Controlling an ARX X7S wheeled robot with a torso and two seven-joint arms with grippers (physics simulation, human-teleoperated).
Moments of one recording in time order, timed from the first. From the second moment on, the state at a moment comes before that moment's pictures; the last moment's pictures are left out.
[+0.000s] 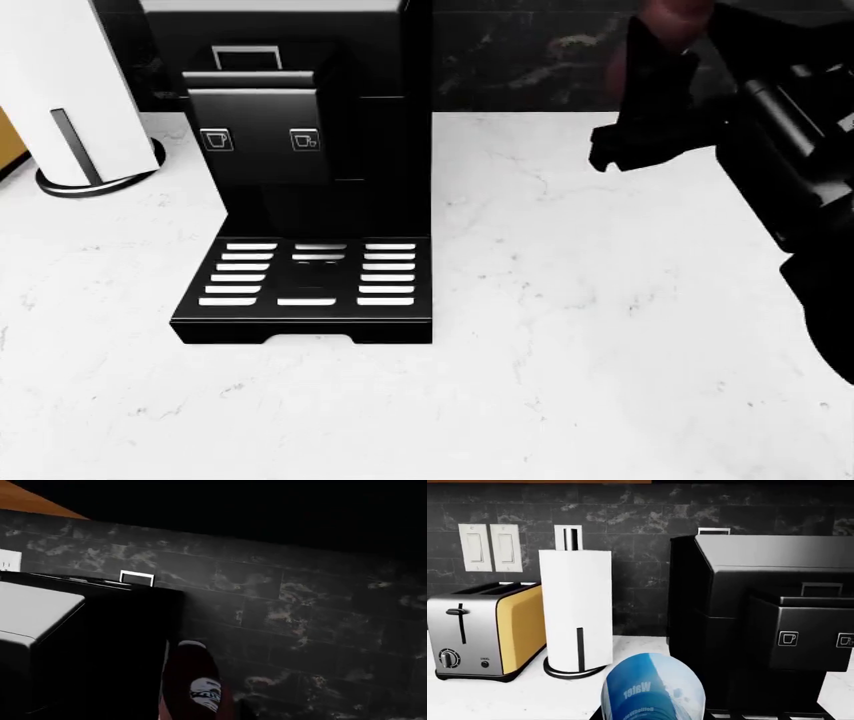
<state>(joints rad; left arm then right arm) 0.18 -1.02 -1.51 0.81 -2.19 -1.15 -0.74 1.13 0.75 -0.19 -0.62 1.39 1.02 0.76</state>
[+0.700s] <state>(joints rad) 0.17 -1.01 -1.51 0.81 -2.18 -1.15 -0.73 1.15 0.74 -0.22 -0.69 1.39 1.04 0.82</state>
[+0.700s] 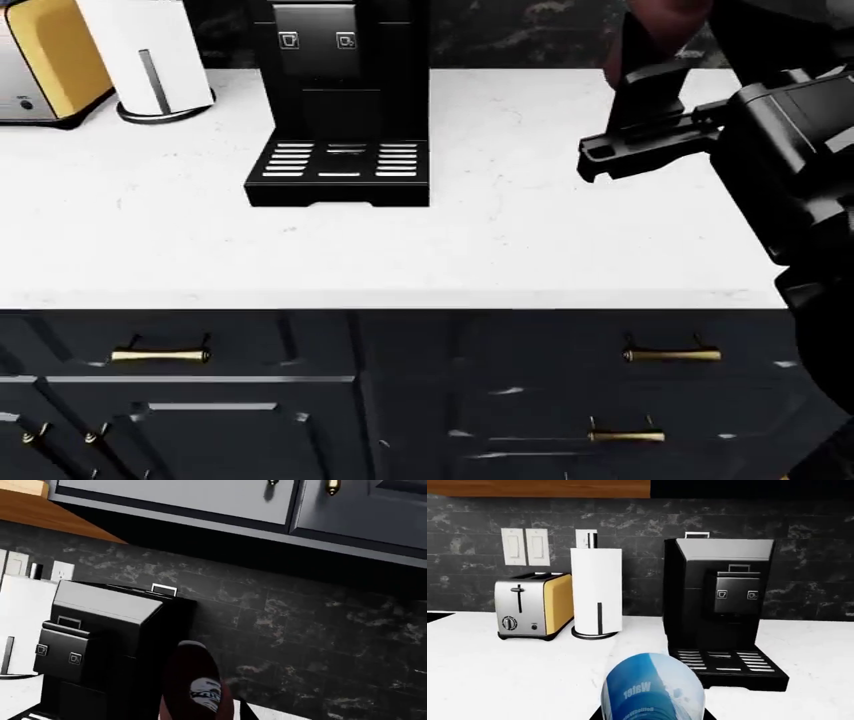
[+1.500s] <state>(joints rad) 0.18 -0.99 -1.54 0.81 -2.20 -1.17 -0.73 1.17 0.75 -0.25 -0.69 1.38 1.05 0.83</state>
